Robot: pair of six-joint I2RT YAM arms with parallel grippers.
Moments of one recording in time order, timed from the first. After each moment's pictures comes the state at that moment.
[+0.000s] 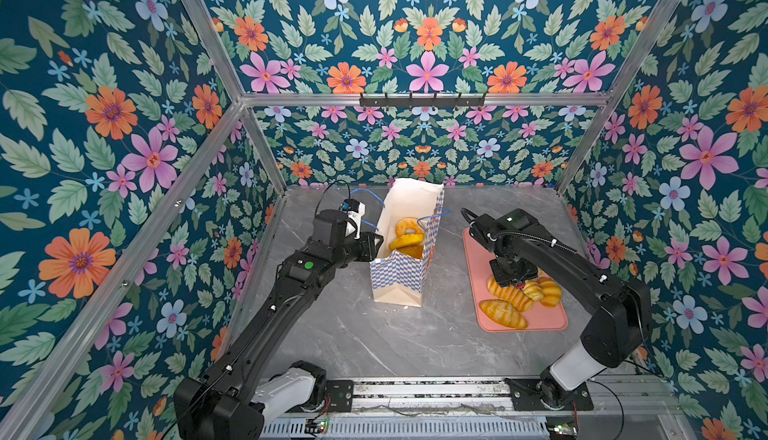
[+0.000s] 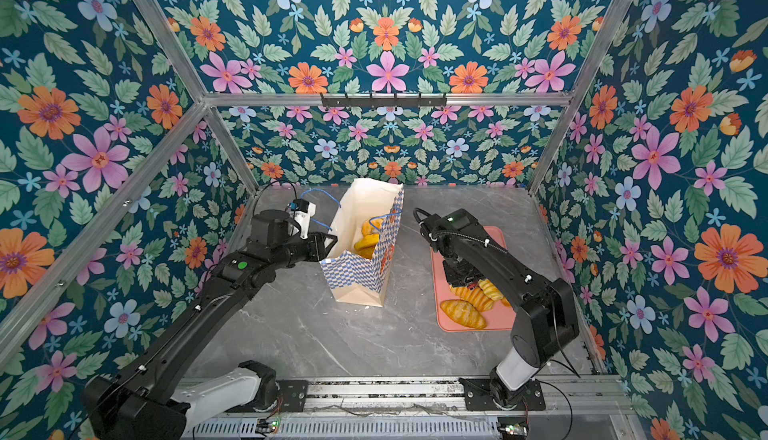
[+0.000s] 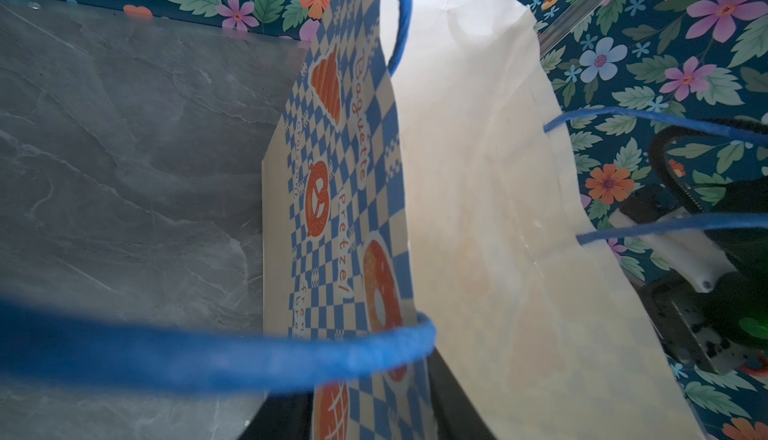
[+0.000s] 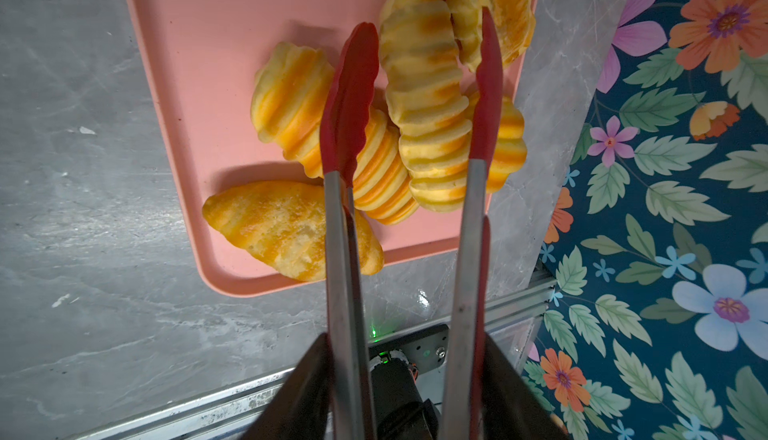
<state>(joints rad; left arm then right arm) -0.42 1.12 1.05 -0.51 0.23 -0.36 0.53 1.62 1.46 -1.58 0.38 0.46</state>
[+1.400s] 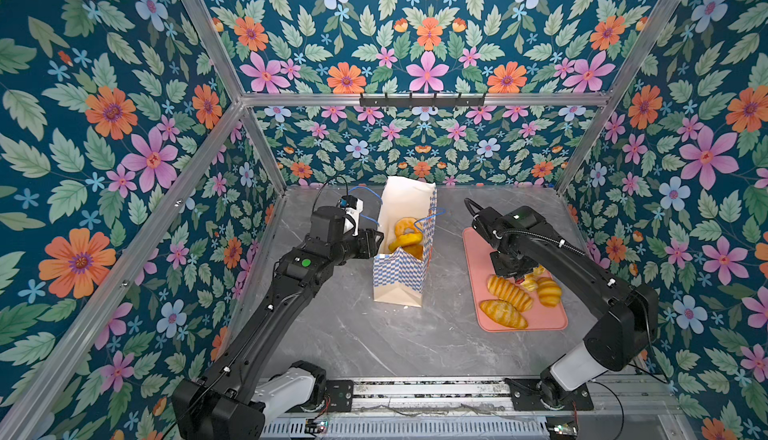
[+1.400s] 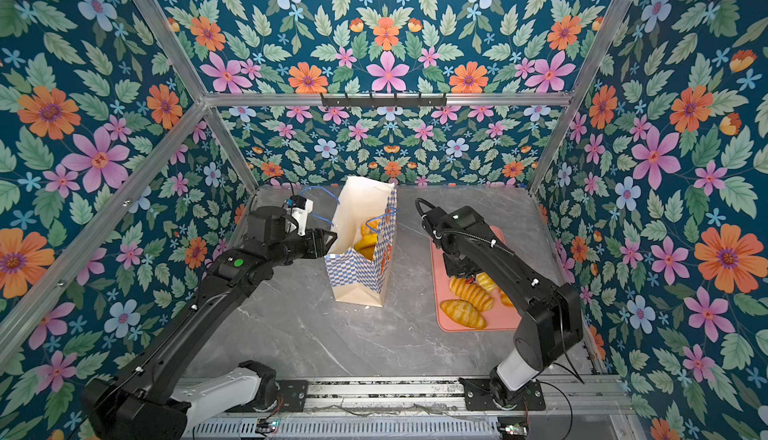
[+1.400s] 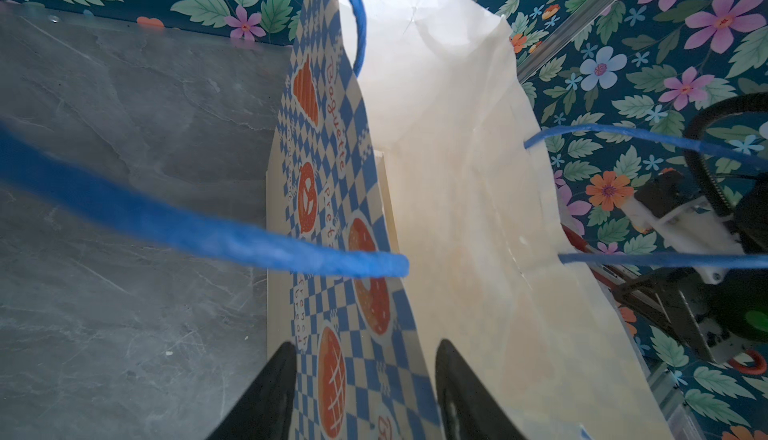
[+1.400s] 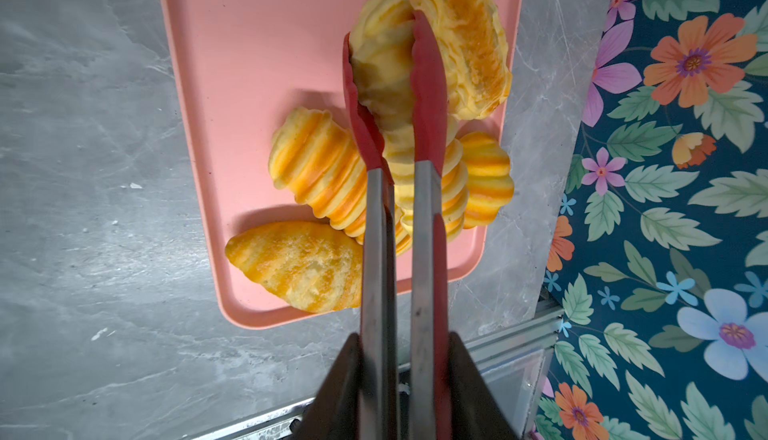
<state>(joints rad) -0.41 1.12 1.10 -0.56 0.22 -0.36 0.52 1.58 1.50 -1.51 0.41 0.45</state>
